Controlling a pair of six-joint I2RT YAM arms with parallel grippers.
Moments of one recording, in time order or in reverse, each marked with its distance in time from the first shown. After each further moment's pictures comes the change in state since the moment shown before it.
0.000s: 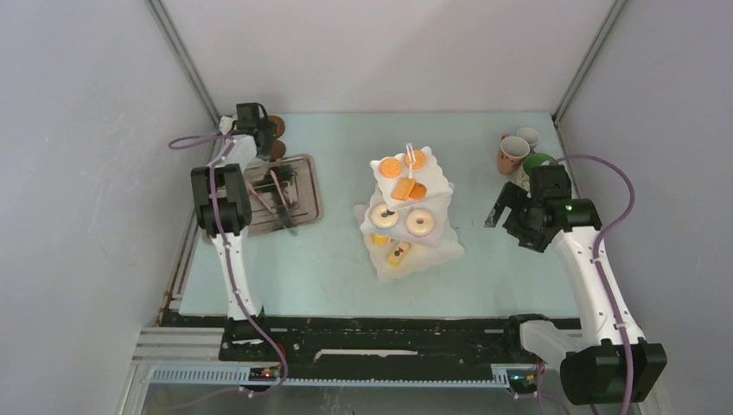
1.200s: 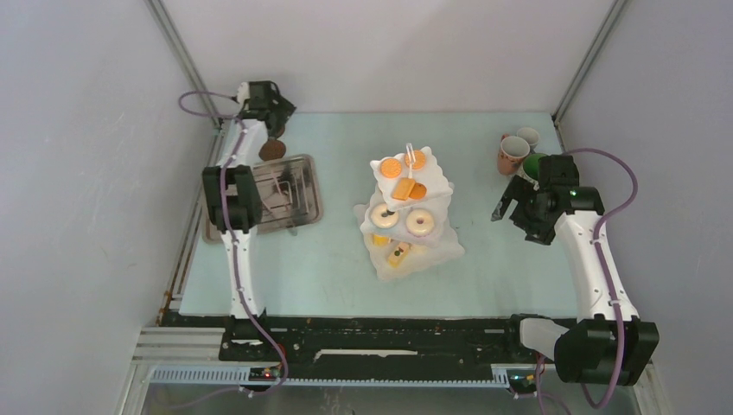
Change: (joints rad) left arm -0.129 0.119 0.357 -0.163 -0.023 0.253; right arm -0.099 0.105 0.051 0.012 -0.028 -0.067
